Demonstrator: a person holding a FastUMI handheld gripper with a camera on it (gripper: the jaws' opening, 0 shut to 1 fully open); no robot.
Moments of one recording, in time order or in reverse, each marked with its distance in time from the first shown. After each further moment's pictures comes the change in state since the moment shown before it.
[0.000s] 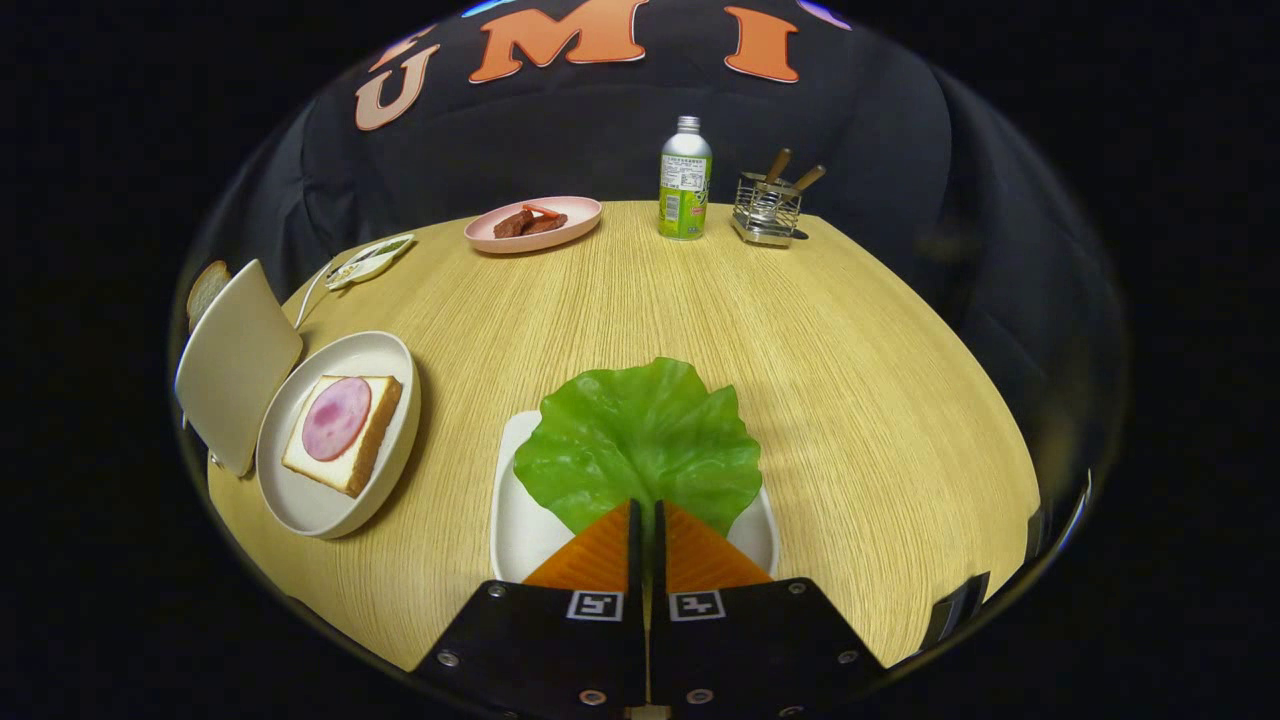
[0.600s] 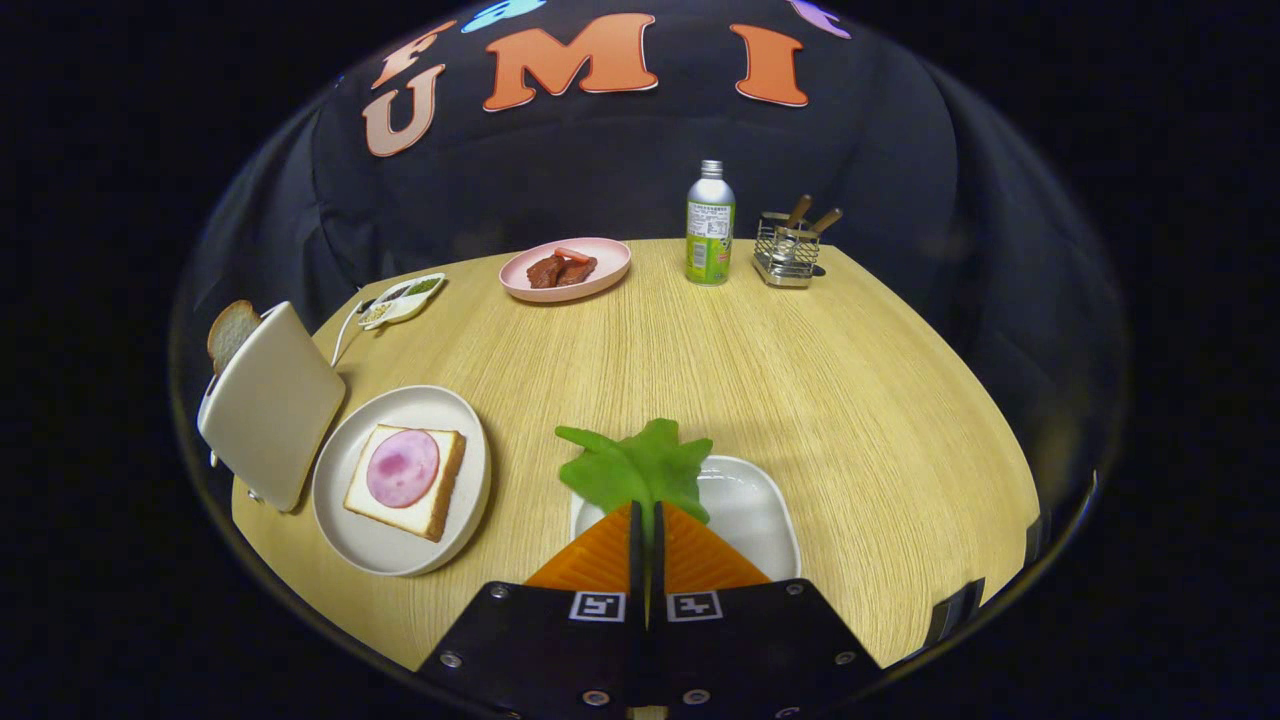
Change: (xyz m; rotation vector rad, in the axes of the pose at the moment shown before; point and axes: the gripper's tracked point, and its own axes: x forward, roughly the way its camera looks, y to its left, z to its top) arm -0.032 0.039 0.045 0.032 -0.081 0.081
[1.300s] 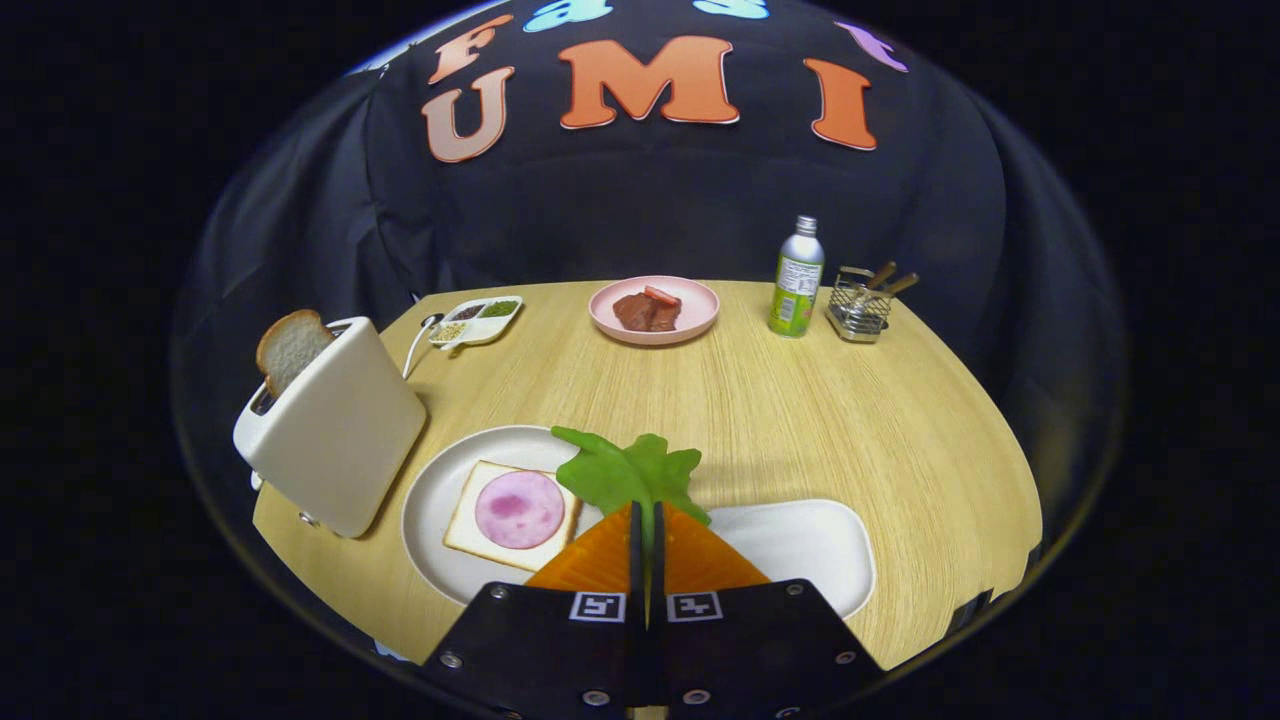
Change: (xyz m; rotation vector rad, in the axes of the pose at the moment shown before) arm -0.022 0.099 0.041 -0.075 -0.070 0.102
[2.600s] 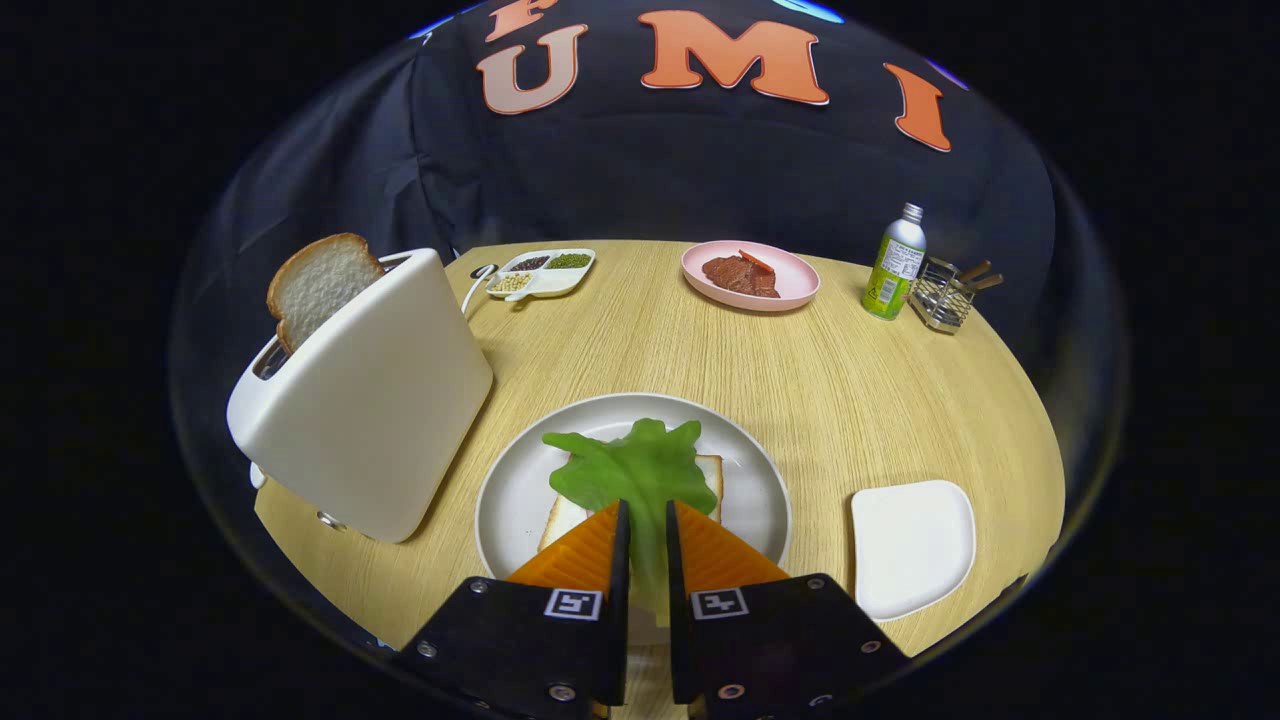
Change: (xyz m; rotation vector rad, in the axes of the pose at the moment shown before) arm 0.032 0.090 -0.031 -0.063 0.096 0.041
